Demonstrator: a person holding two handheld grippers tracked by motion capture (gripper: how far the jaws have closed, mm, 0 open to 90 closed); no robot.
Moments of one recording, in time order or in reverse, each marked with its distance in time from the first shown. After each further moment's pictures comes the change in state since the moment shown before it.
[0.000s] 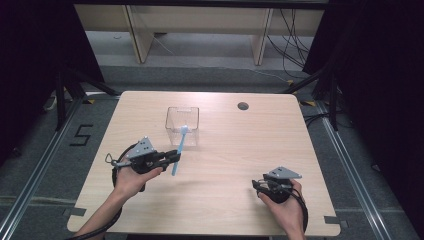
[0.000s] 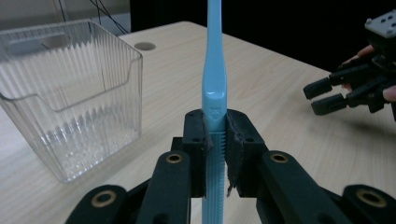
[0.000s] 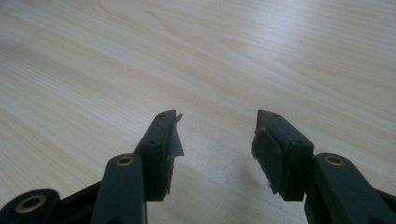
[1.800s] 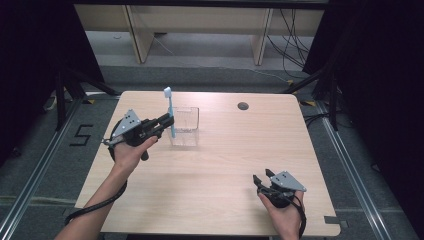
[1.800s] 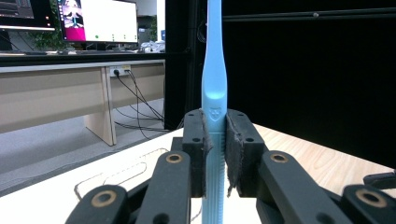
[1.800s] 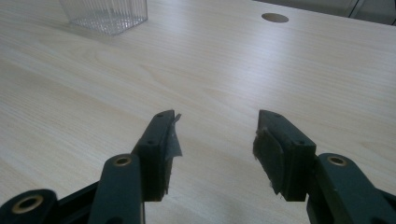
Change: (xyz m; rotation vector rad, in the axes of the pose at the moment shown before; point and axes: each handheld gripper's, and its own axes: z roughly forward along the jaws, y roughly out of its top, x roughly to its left) left arm 0.041 0.053 0.003 -0.312 0.086 0.059; right arm 0.006 -0.011 -0.006 -0.242 -0.093 -0.042
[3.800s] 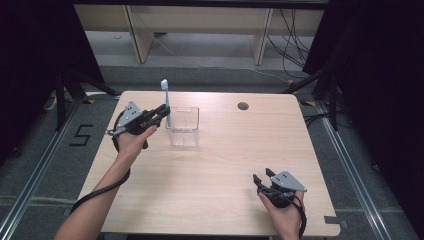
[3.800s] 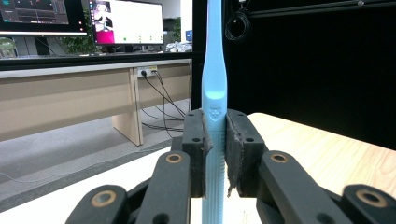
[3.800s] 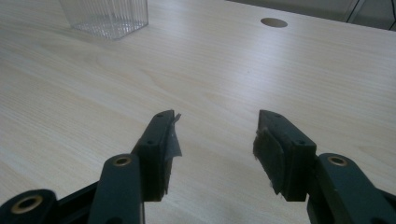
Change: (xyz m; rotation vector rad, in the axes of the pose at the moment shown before) left arm 0.044 -0.019 0.023 -0.007 0.092 0.037; right arm 0.001 0.001 -0.001 -0.012 0.001 -0.001
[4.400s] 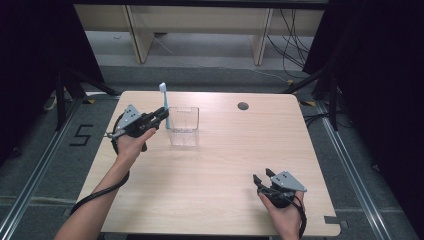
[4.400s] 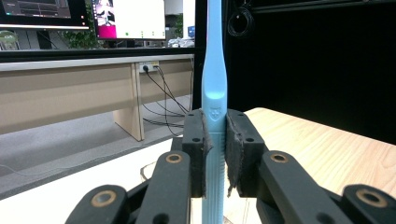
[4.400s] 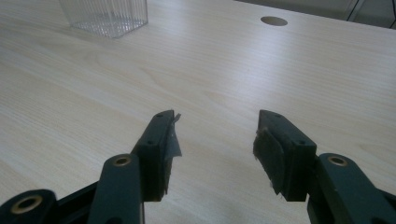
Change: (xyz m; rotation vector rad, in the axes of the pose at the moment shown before) left arm 0.003 -0.010 -0.004 0.013 0.007 -0.014; right arm 0.001 -0.001 0.001 0.008 0.012 0.014
